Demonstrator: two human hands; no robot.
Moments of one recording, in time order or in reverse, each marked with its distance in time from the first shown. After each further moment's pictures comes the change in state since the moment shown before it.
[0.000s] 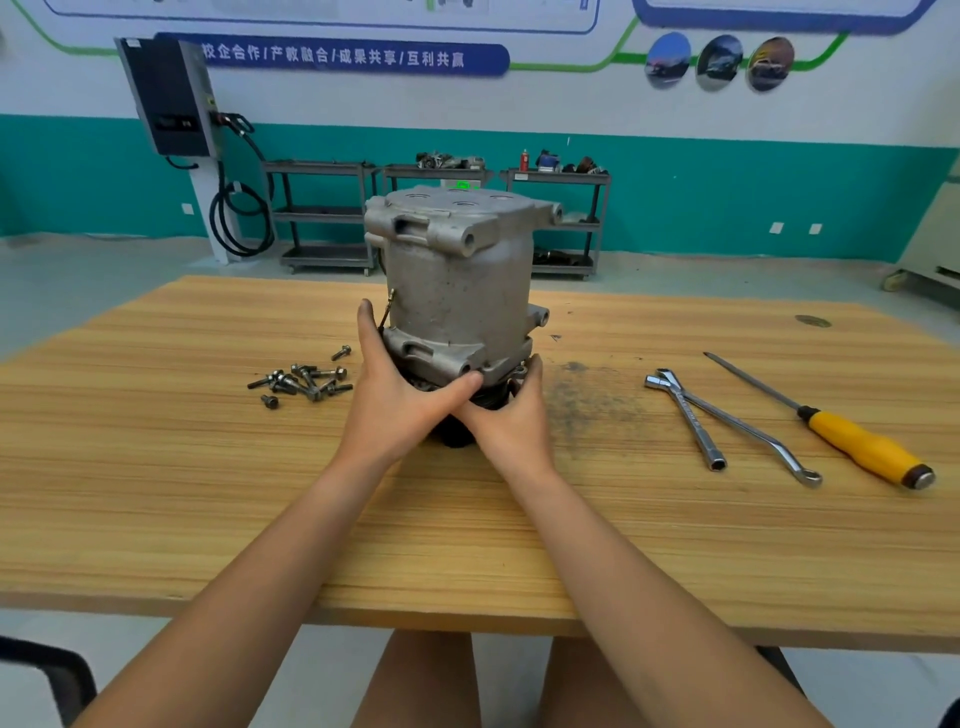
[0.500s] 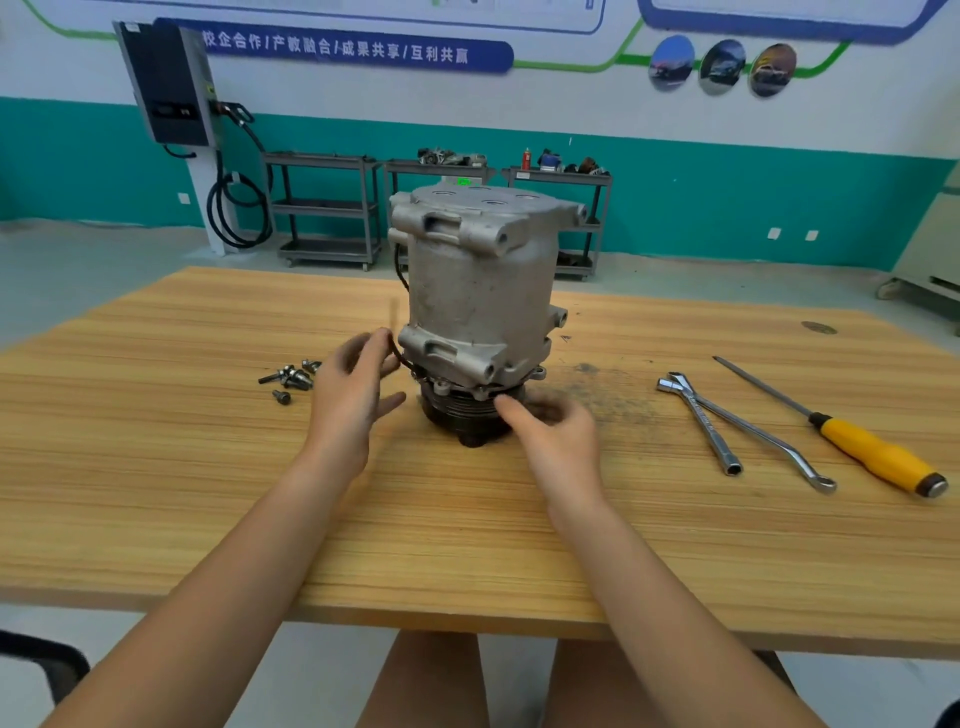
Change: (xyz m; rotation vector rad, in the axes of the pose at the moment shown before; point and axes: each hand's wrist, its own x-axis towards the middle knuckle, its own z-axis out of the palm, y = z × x) left_hand 0.013 -0.017 -0.031 -0.520 0.113 -0.388; right_hand -0.024 -0.017 -0.018 0.057 0.063 0.243
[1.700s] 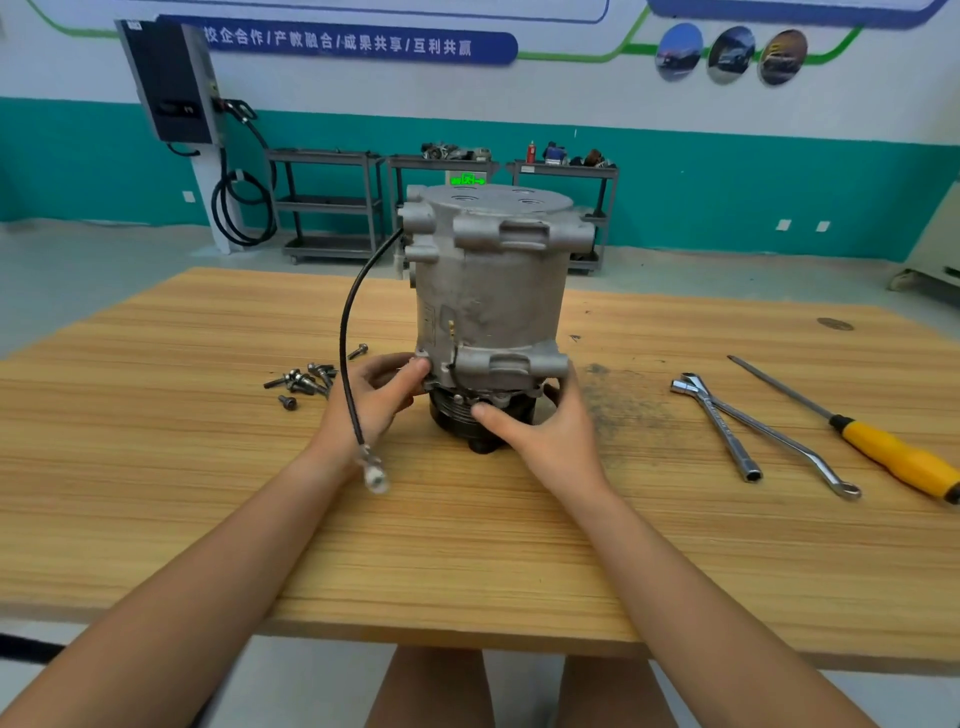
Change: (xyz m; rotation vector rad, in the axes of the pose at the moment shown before) left_hand 0.031 -0.025 -0.012 0.242 -0.253 0.200; right_hand 0.027 0.014 0.004 -0.191 -0.060 -0.323
